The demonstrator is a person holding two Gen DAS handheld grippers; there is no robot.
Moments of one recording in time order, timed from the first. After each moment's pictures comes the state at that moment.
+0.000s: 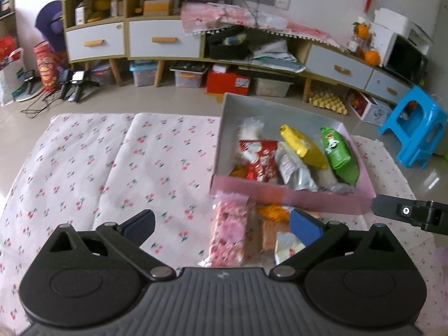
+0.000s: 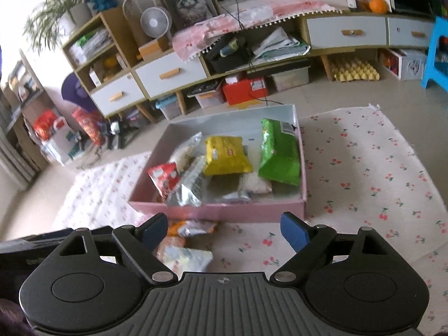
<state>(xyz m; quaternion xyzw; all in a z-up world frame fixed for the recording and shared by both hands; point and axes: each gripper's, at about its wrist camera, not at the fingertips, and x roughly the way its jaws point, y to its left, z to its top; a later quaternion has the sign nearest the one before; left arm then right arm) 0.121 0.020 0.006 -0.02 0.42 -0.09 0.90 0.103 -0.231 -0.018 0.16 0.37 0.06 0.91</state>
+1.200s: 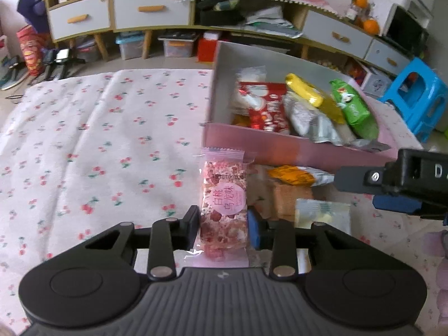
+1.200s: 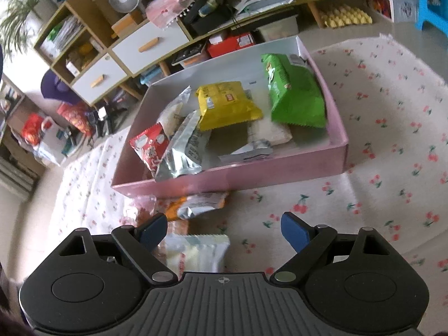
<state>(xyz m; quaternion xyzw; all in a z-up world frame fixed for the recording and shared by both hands) 0.134 0.017 -0.040 0.01 0.47 -0.11 0.88 0.142 -0.207 -0.076 0.25 0.44 0.05 0.86</state>
